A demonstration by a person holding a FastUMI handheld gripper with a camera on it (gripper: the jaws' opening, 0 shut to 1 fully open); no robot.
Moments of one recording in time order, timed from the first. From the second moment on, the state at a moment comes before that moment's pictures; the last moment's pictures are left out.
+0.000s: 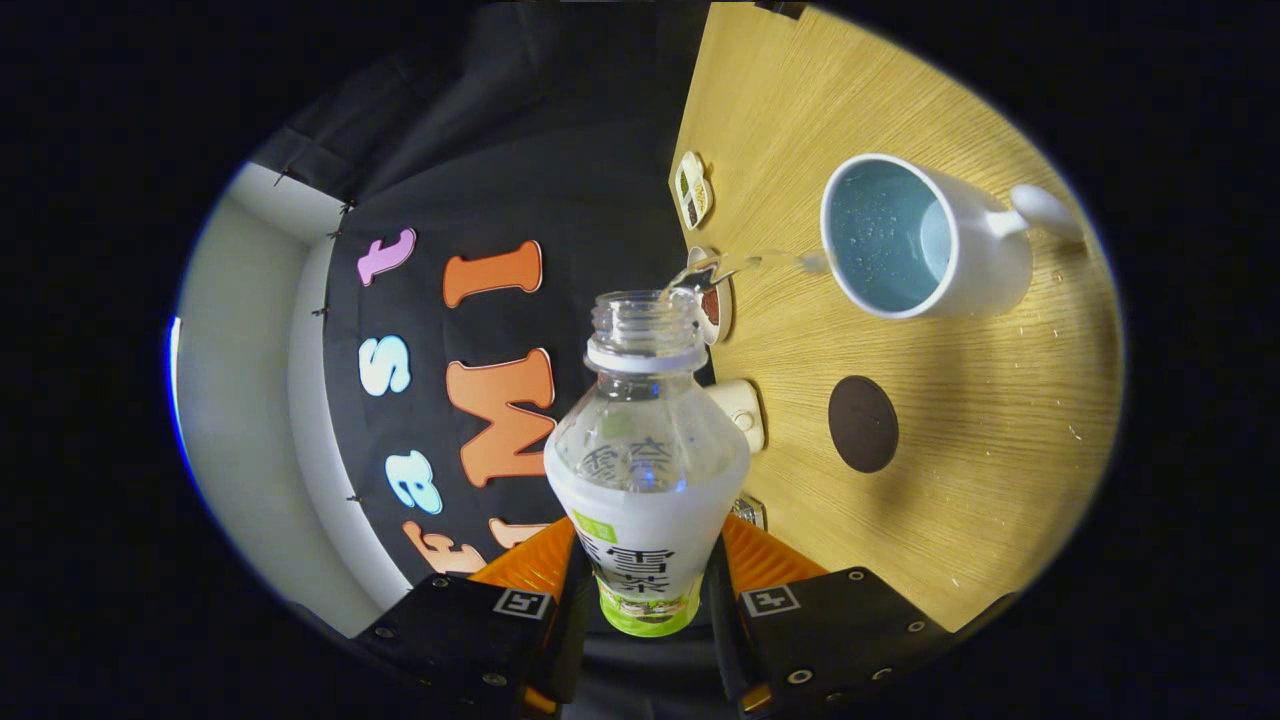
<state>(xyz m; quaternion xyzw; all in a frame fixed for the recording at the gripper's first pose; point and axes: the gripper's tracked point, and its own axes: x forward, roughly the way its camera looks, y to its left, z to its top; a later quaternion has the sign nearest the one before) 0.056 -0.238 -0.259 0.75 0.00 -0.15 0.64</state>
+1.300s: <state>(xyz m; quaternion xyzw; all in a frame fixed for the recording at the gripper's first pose) 0.059 -0.244 -0.253 0.78 0.00 -0.15 0.61</state>
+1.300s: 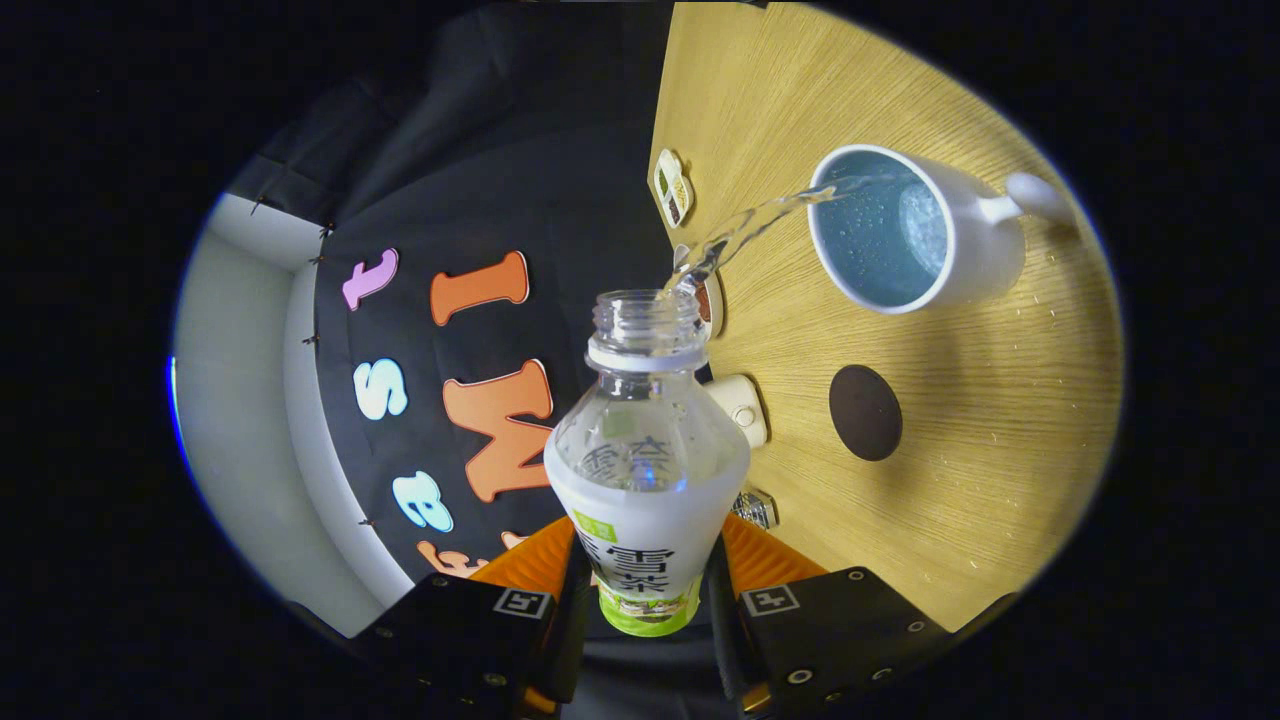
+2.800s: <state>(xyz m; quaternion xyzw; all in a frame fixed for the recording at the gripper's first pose) 0.063 -0.245 -0.244 0.82 0.00 -0.15 0.55</state>
